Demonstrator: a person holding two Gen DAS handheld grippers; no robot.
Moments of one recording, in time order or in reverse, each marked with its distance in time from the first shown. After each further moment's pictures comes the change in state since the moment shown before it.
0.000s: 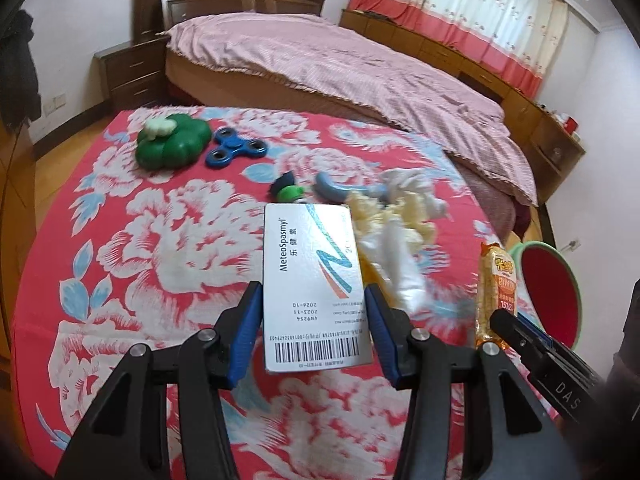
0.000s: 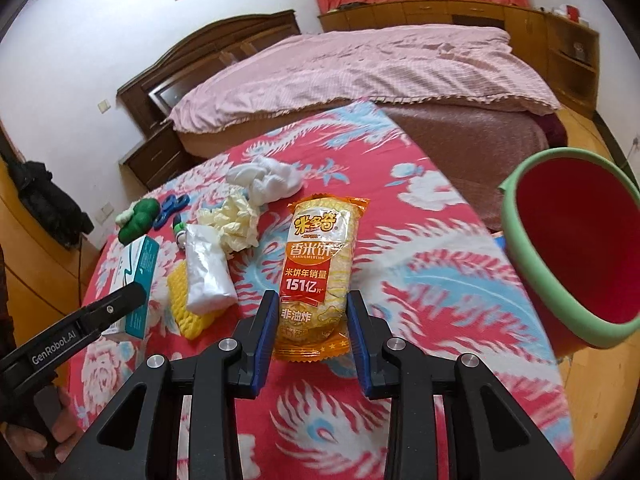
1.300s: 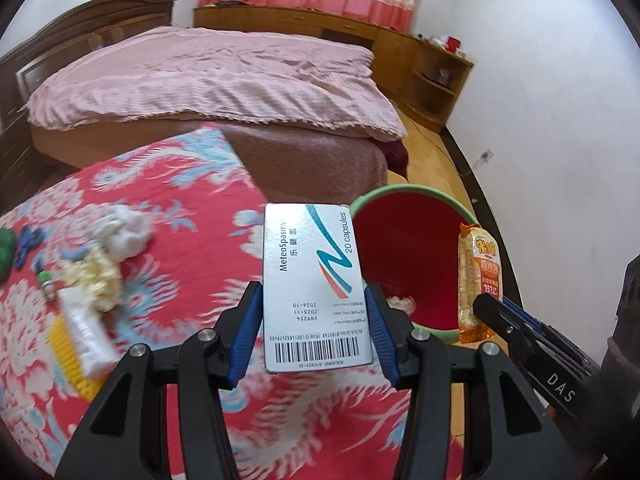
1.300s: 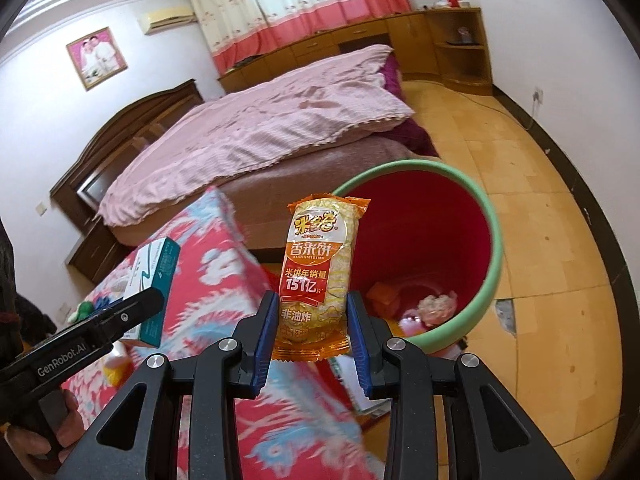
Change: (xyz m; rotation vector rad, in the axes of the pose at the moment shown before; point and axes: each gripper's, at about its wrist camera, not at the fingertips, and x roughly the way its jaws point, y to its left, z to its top) left arm 0.025 -0.222 -0.004 0.378 0.085 -0.286; right arm -0.105 -0.159 0.000 0.281 -0.180 -0.204
